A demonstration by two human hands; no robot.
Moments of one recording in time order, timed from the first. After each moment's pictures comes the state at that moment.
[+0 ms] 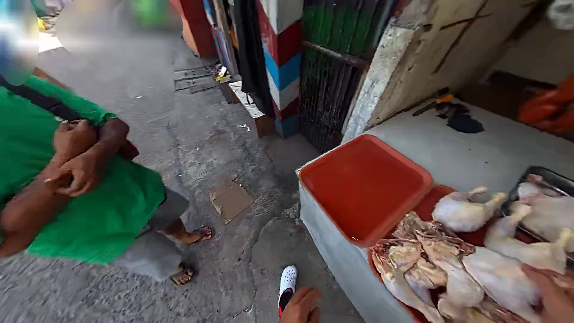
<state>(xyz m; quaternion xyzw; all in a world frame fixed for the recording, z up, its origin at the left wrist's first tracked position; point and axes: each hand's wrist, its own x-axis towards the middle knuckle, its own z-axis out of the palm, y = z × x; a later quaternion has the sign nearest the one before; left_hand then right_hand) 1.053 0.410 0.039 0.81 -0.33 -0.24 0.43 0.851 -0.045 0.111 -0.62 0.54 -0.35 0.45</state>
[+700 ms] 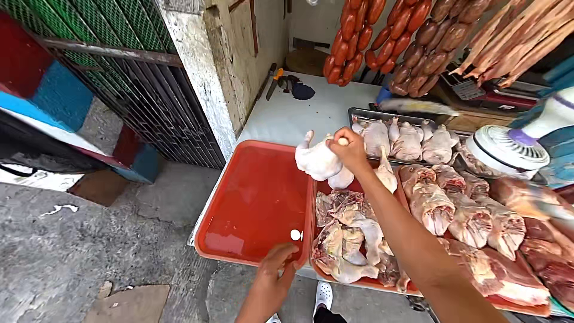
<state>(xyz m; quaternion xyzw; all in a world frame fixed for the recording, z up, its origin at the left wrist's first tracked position) 1.227 0.228 0.120 0.59 -0.58 -0.36 0.43 1.063 -0.085 0.211 -0.76 0.31 -0.47 0.31</state>
